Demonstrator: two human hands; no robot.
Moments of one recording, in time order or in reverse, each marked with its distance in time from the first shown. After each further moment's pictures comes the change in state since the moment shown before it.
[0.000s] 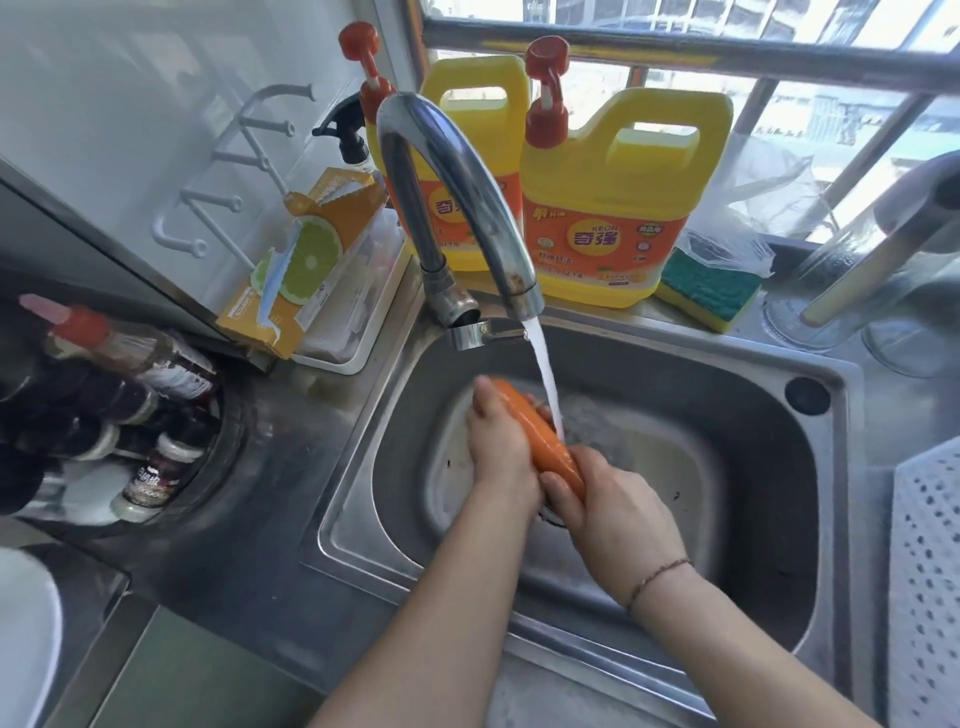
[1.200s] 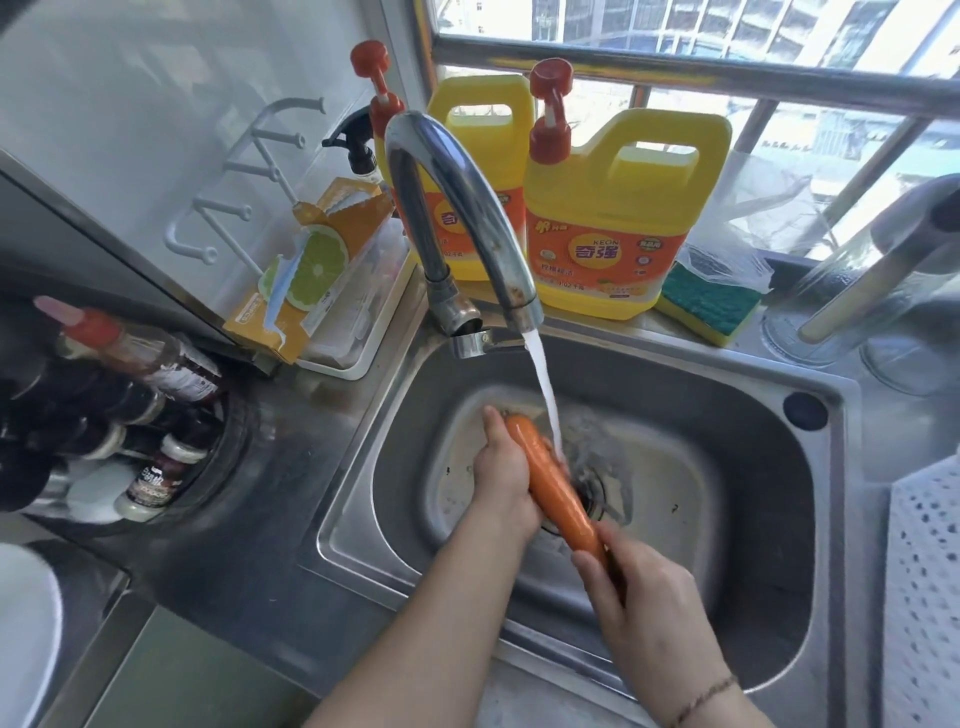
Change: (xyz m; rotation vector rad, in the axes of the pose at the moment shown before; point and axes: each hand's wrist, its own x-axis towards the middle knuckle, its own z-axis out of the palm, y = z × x) left_hand -0.011 -0.005 -0.012 -0.006 -0.095 -0.160; right_hand -0.051 0.031 0.020 0.141 0.285 -0.170
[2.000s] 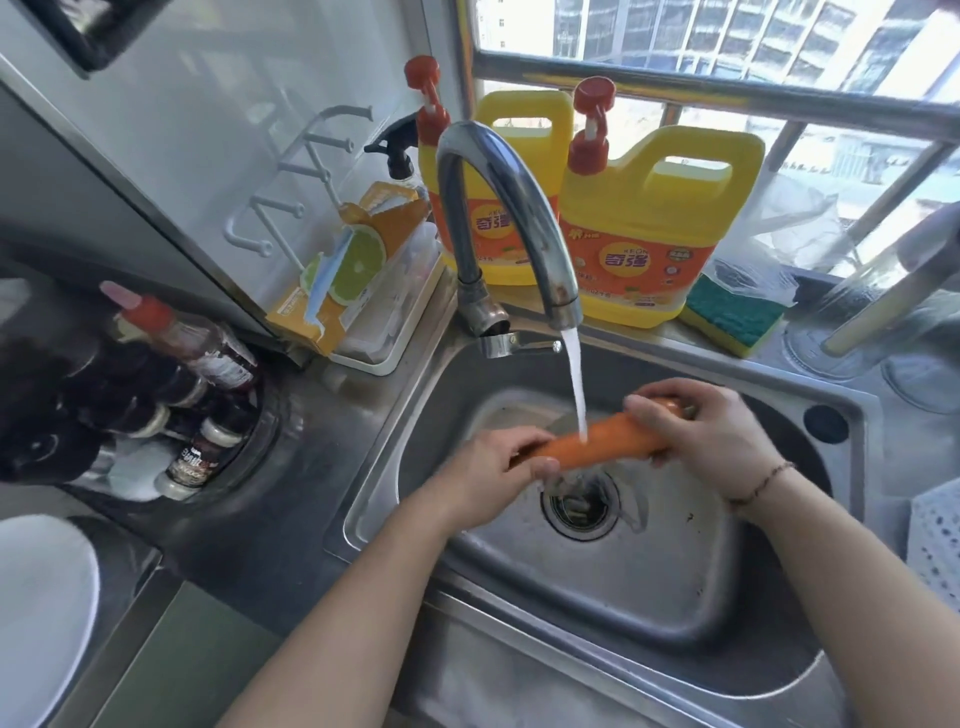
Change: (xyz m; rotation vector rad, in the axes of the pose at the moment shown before) left_hand -0.006 0.052 -0.064 1.365 -0.461 0.681; right_hand 0.124 -0.001 -0.058 0.415 -0.192 0.292
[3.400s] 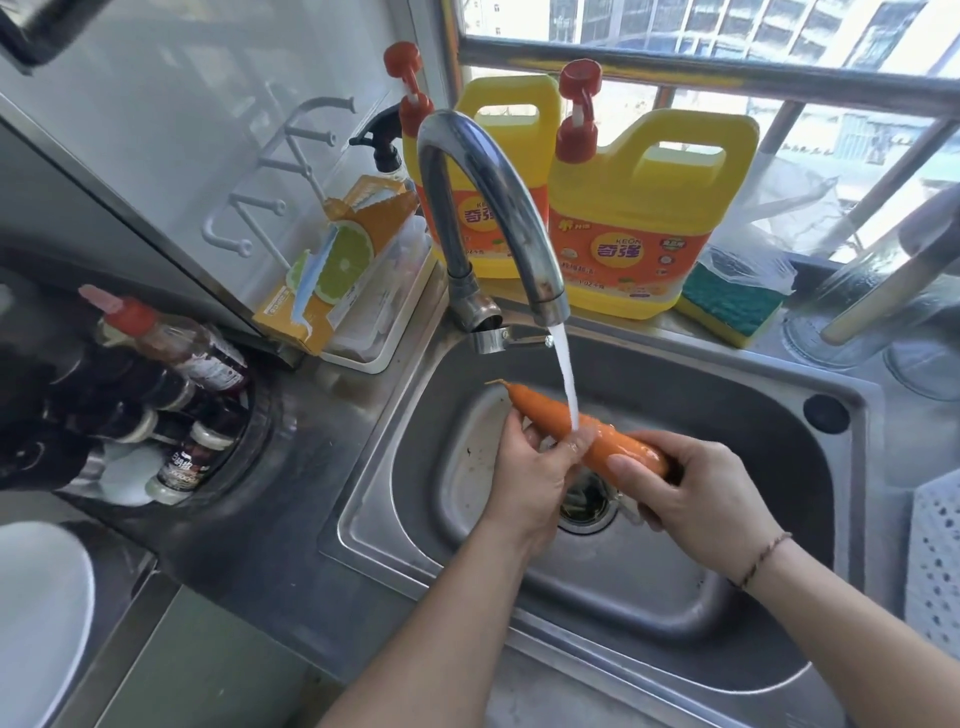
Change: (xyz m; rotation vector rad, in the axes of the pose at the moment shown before) left_hand 0.017 0.046 0.064 -1.228 0.428 -0.230; right_hand -0.043 0.018 0.016 -0.132 -0.023 -0.107
